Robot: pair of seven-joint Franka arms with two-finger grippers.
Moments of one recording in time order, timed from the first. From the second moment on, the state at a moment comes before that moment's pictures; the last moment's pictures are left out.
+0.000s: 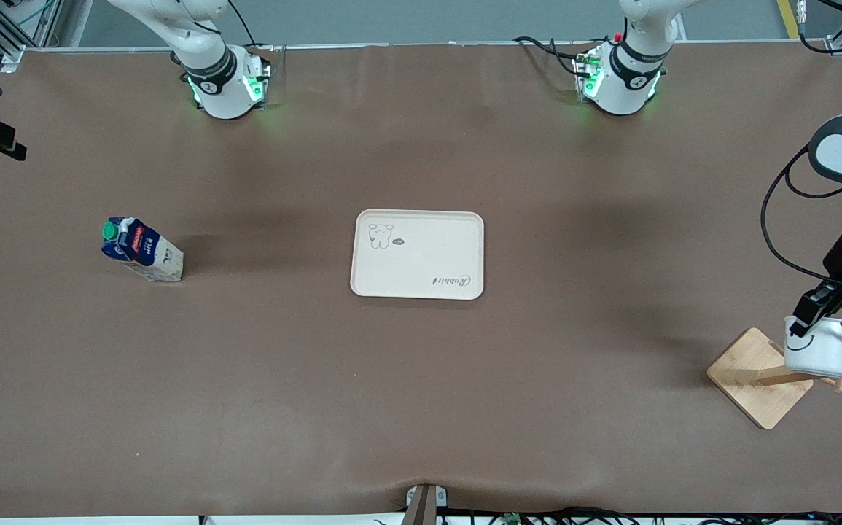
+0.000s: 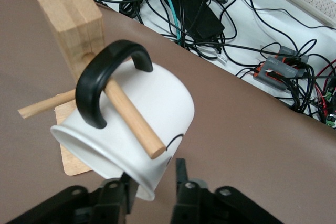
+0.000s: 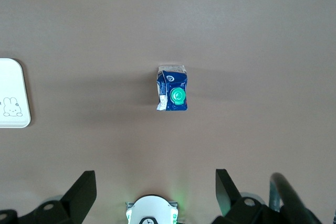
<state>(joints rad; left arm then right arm) 0.40 0.17 -0.24 -2.03 -0.22 2.71 -0.11 -0.17 -0.04 0.03 -1.52 -0.01 1.34 -0.12</state>
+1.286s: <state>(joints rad) 0.40 -0.01 -0.30 -2.02 -0.22 2.36 -0.16 -0.15 -0.04 0.05 -1.50 0.00 1.34 -0.12</state>
